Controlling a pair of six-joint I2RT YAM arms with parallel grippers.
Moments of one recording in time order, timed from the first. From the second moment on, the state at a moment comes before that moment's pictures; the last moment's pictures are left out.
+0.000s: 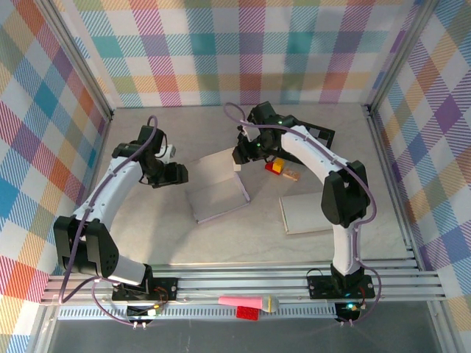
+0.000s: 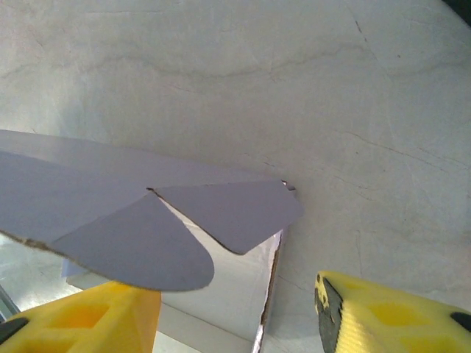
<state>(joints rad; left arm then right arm) -0.18 1.45 1.25 -1.02 0.21 -0.26 0.54 2.02 1.82 -0.90 -0.39 0.10</state>
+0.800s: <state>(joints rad) -0.18 1.51 1.28 -0.97 0.20 -0.28 0.54 2.08 1.89 -0.89 -0.42 0.08</state>
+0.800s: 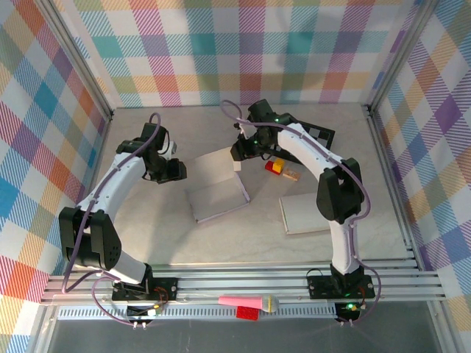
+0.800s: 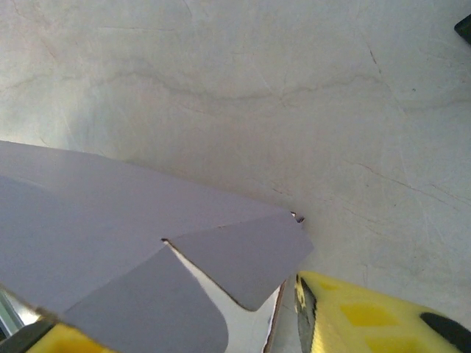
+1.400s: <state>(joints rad) -0.18 1.56 1.29 -0.95 0.20 -0.28 0.54 2.09 1.89 -0.89 -0.42 0.07</state>
